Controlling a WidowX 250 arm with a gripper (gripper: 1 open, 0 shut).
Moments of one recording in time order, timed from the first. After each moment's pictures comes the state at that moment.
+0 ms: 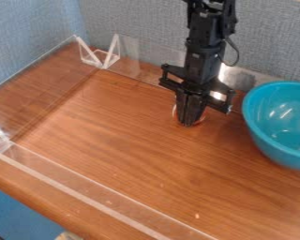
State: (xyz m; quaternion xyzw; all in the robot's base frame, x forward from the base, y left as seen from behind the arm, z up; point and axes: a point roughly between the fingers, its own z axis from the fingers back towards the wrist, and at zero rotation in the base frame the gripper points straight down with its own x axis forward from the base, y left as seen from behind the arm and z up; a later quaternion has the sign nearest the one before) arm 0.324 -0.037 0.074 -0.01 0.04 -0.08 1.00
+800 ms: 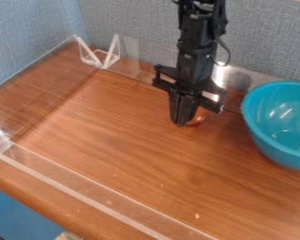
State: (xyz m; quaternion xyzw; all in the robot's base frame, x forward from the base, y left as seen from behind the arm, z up) arm 0.323 -0.028 0.071 -0.01 0.04 -0.07 1.00
